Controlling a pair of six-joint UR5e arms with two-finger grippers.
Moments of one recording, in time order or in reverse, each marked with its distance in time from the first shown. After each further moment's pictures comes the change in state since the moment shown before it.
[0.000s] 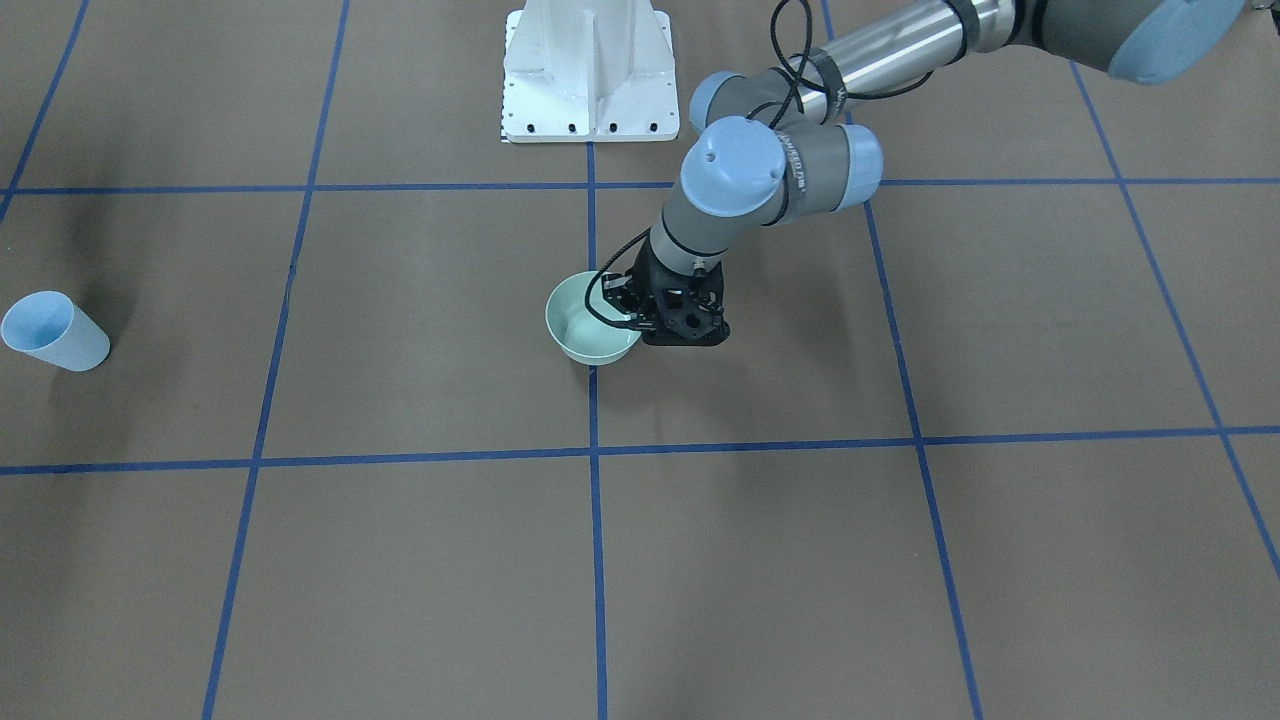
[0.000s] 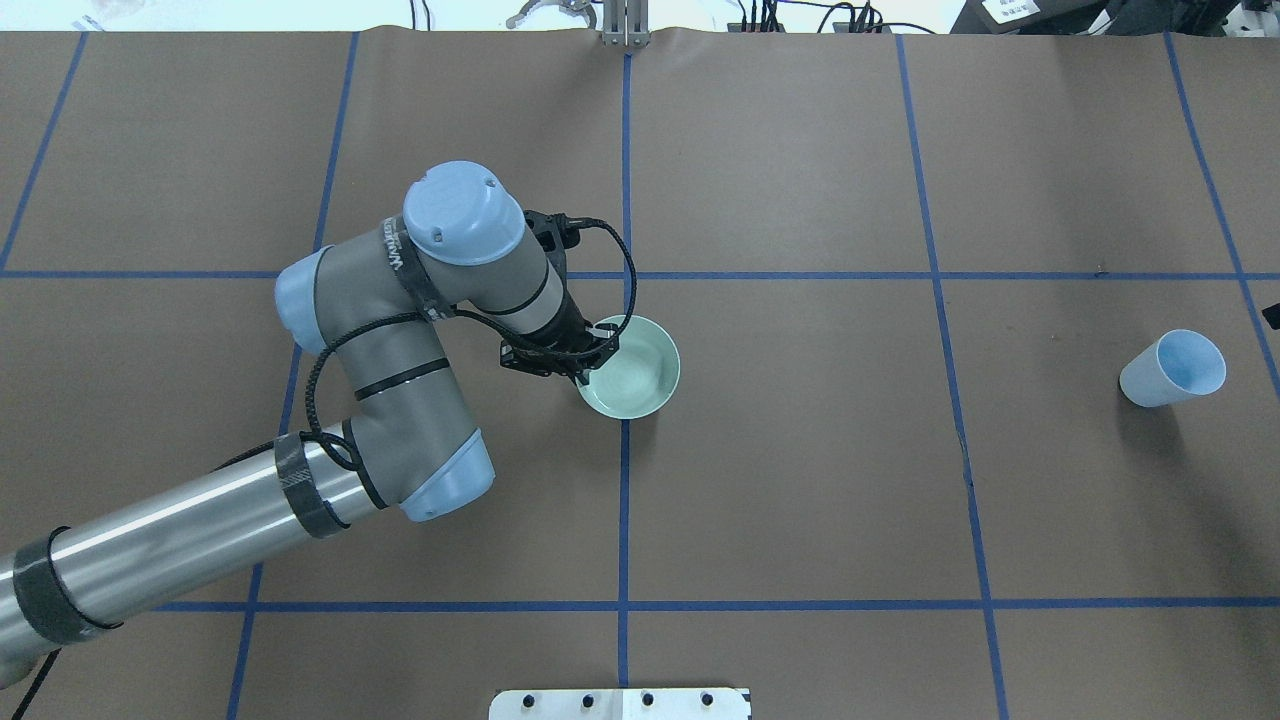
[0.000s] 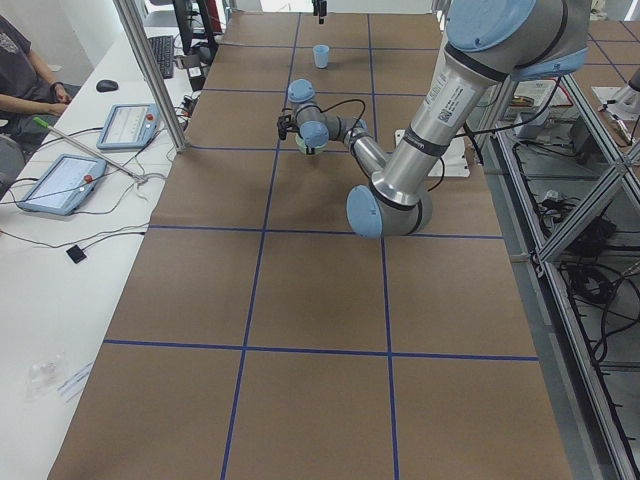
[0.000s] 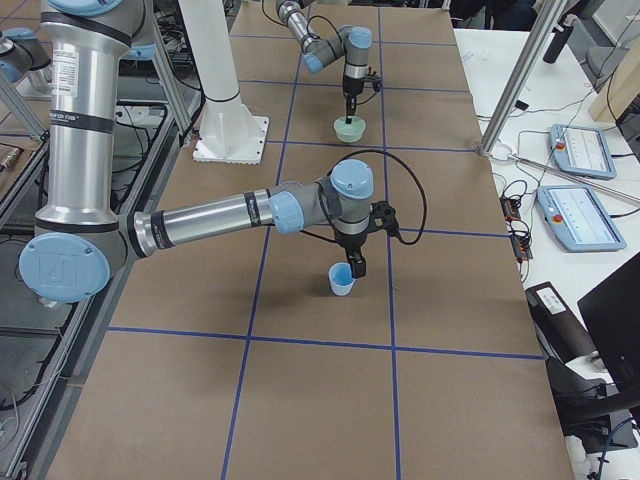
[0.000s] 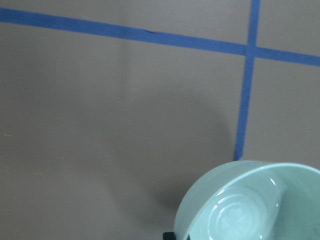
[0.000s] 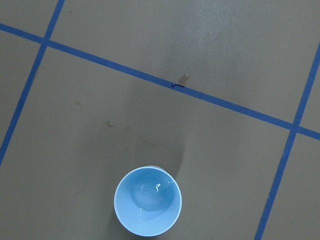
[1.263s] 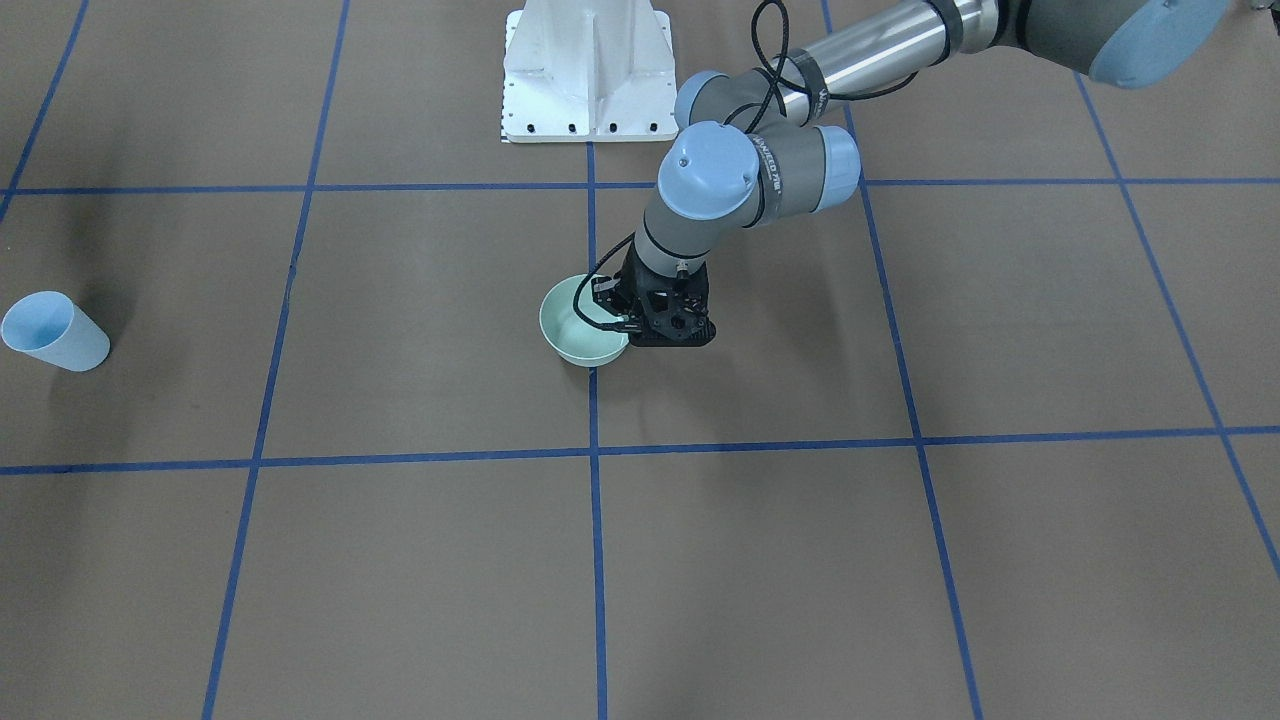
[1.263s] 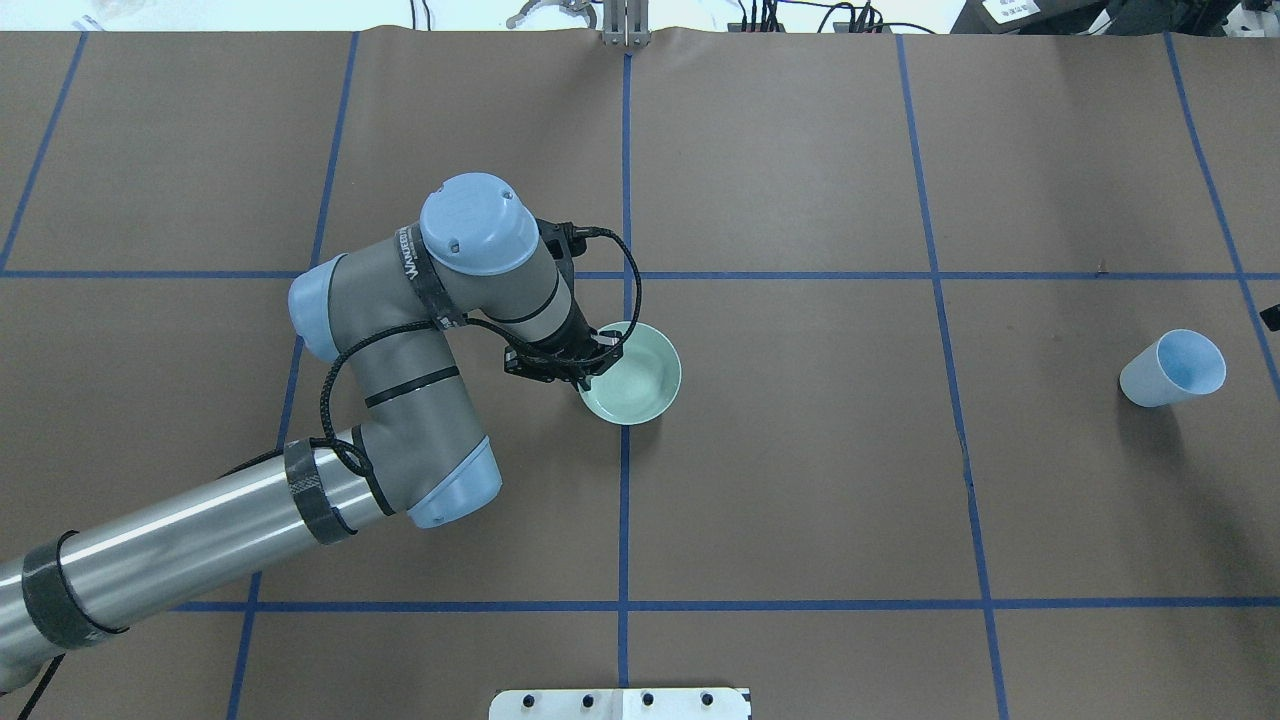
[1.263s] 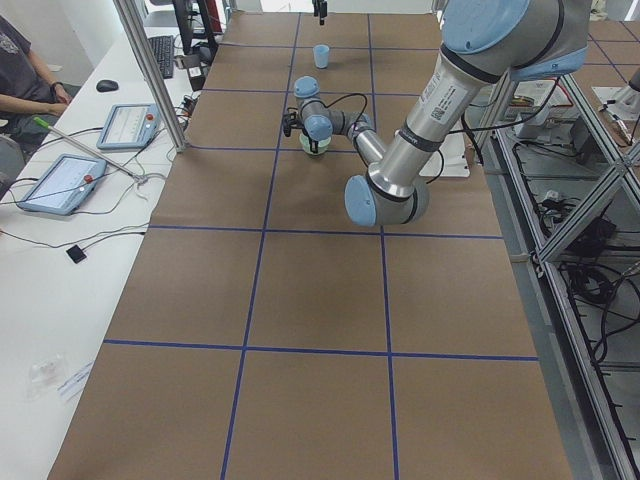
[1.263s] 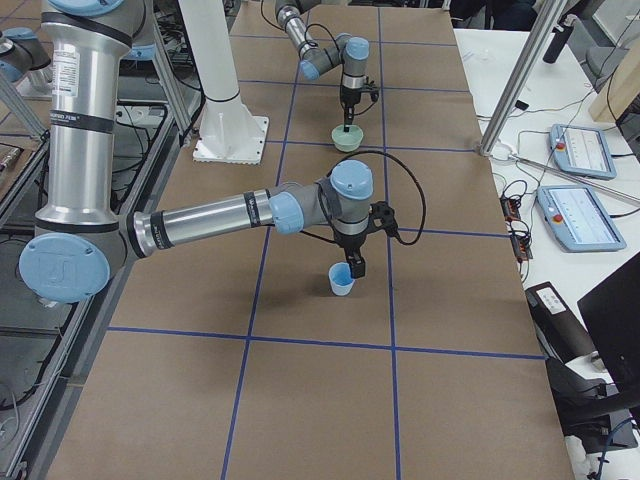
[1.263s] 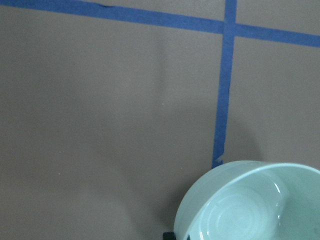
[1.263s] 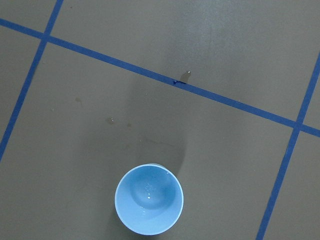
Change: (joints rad) left arm 0.004 0.020 -0.014 0.010 0.007 -0.002; right arm -0.005 -0.001 0.000 -0.001 -0.001 0.003
